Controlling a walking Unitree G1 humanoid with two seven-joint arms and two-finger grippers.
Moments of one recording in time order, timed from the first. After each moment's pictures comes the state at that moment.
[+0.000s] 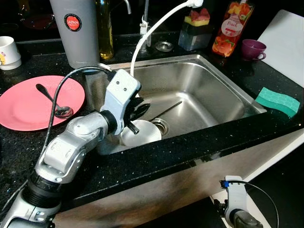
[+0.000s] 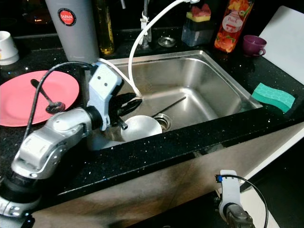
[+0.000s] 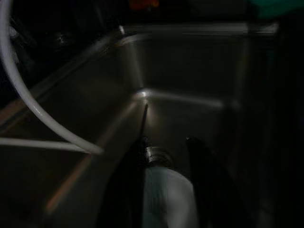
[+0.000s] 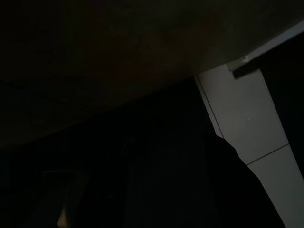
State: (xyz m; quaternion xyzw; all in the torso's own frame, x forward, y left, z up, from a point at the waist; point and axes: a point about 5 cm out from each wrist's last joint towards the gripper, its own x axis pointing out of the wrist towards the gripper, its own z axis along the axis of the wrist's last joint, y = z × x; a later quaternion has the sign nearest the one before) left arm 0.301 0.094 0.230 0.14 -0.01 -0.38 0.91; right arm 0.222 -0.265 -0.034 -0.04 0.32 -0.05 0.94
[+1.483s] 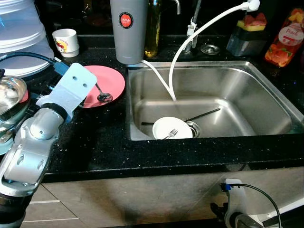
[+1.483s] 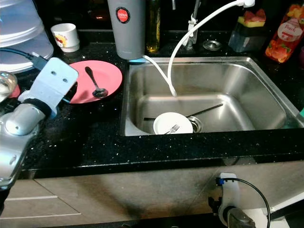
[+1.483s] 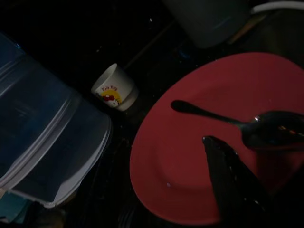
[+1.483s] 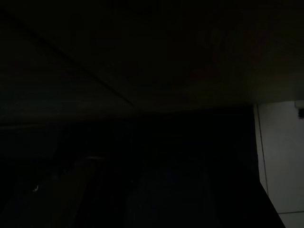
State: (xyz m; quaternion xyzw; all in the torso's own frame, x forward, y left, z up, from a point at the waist) left arm 0.291 0.200 0.261 0.35 -0.03 -0.02 0.93; right arm 0.216 -0.257 -0.040 0.00 0.34 0.00 0.94
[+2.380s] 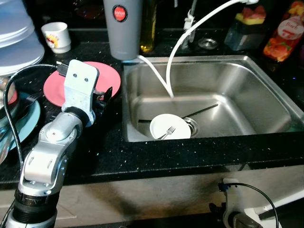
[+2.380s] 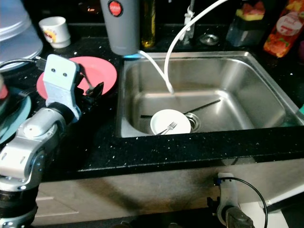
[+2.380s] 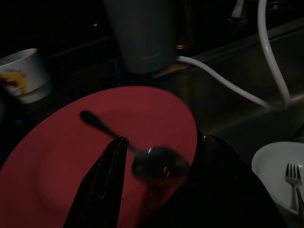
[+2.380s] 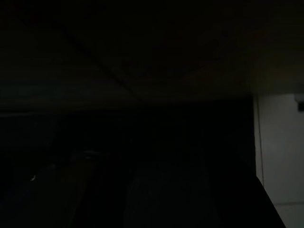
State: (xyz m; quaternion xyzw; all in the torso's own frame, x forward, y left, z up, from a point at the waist) left arm 0.294 0.158 0.249 0.12 -0.06 -0.12 0.98; right arm 0.221 -0.256 -0.037 -0.01 0.34 0.00 0.94
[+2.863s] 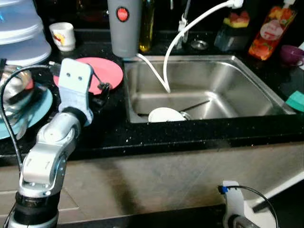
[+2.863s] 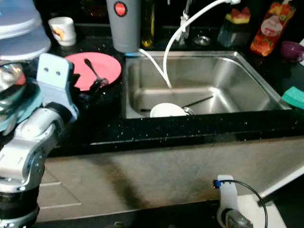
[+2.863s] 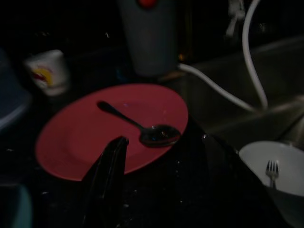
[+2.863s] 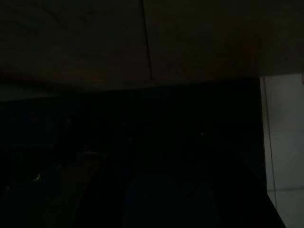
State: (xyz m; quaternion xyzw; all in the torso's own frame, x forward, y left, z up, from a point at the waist) left arm 0.294 0.162 0.254 0.09 -0.08 -0.10 0.99; right arm 0.217 -0.255 -0.040 -0.01 0.35 0.00 0.94
